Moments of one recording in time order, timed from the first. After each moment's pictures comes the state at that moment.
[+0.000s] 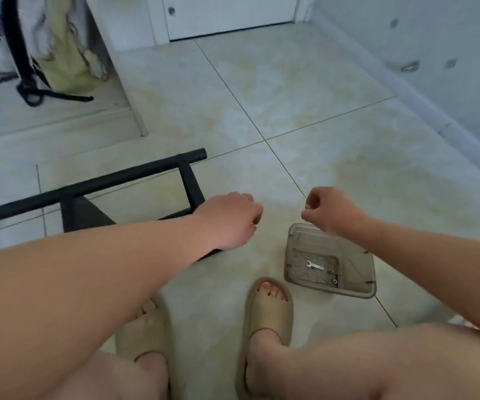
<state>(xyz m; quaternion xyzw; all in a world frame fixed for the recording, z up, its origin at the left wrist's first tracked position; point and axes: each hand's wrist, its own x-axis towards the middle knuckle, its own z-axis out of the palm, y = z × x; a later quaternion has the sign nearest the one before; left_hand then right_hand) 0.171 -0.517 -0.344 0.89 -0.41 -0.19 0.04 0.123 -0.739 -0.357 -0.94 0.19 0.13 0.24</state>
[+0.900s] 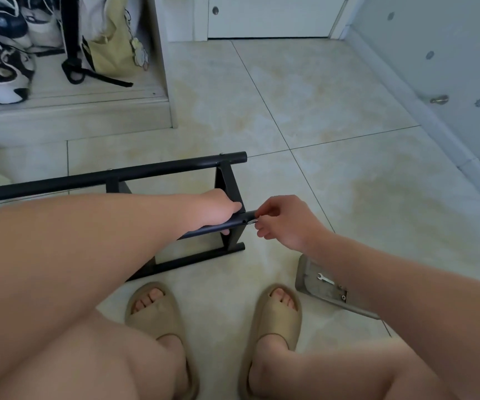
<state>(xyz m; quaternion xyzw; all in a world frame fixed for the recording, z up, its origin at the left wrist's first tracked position) 0.213 -0.441 -0.350 0.87 -0.03 -0.40 0.30 0.145 -0.597 -0.333 -0.87 0.16 0.18 0.43</state>
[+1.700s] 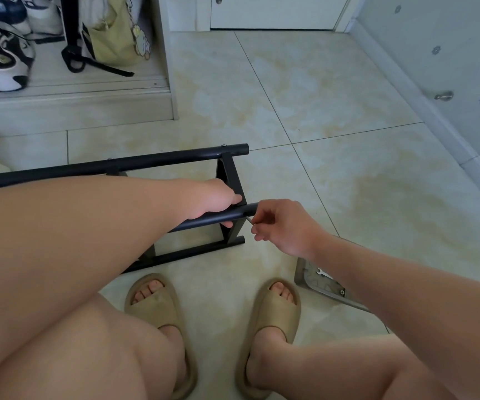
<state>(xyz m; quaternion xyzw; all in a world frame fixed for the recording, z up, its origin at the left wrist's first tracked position) 0.214 -0.442 -0.348 0.84 0.04 -0.42 0.35 0.129 -0.595 -0.335 -0.90 0.07 0.20 0.38</state>
